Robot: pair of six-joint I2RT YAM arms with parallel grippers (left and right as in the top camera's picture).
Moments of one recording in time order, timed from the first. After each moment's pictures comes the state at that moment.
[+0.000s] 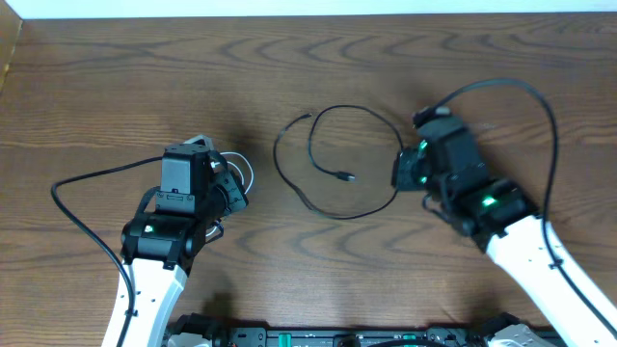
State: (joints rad) left arm -0.14 1.02 0.84 -0.76 0.08 -0.54; right arm 0.47 1.24 0.97 -0.56 0.03 0.47
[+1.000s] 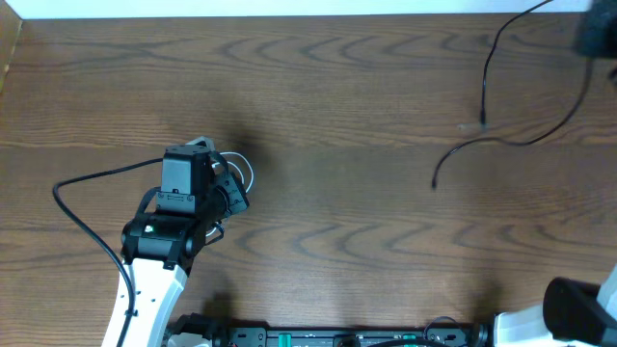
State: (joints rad) left arm -0.14 1.02 0.84 -0.78 0.10 -0.54; right arm -0.19 1.66 2.26 -1.19 -0.03 0.00
